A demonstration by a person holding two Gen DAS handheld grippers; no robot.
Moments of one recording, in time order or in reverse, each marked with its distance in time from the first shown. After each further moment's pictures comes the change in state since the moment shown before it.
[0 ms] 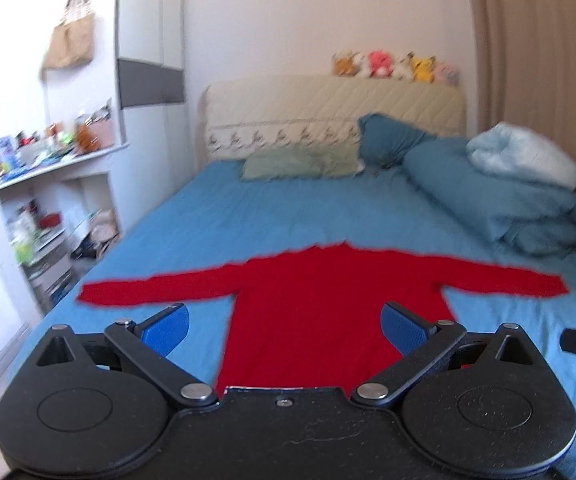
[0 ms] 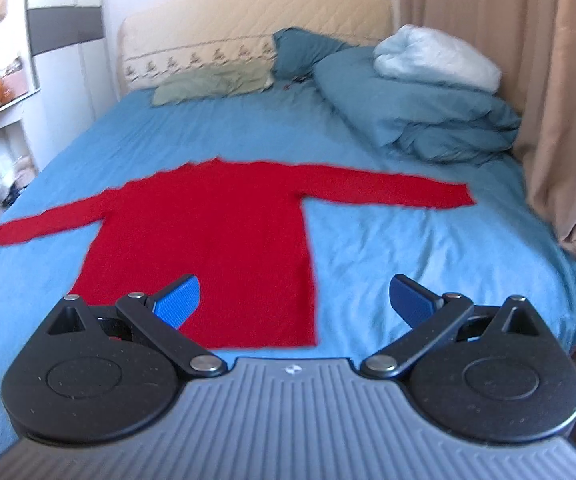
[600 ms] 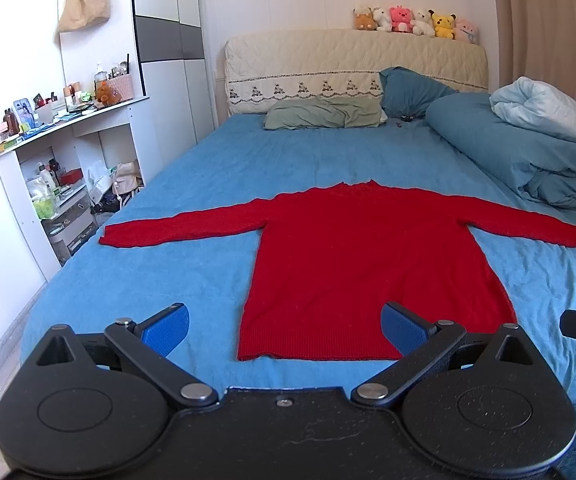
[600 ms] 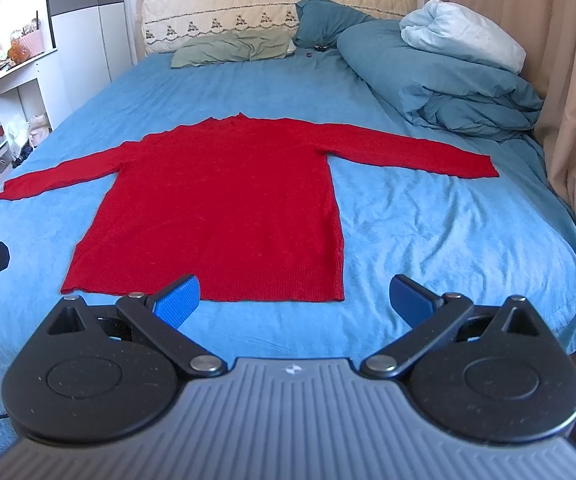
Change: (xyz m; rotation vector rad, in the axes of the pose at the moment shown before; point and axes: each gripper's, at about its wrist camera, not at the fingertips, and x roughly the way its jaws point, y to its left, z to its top) left arm -0.007 0.017 -0.070 -0.001 0.143 0.083; right arm 0.010 0.029 -0.048 -0.062 0.098 0.052
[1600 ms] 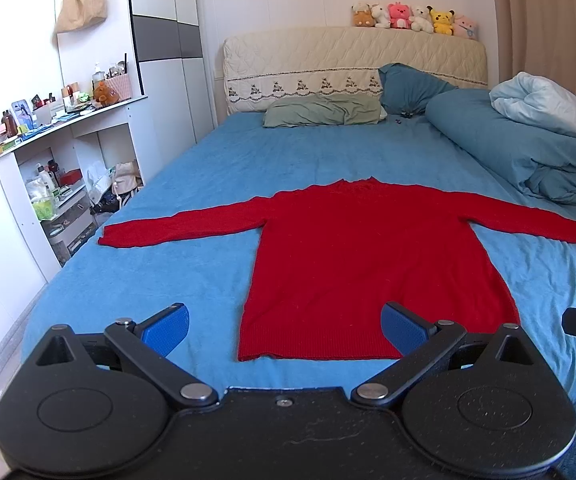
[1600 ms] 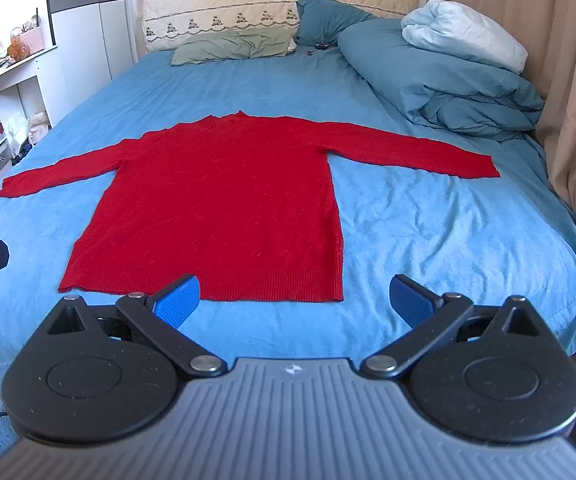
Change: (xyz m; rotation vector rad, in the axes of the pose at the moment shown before) left arm 0.005 -0.004 -0.001 0.008 0.011 0.005; right arm 0.004 -0.001 0.002 -0.004 0.008 0.001
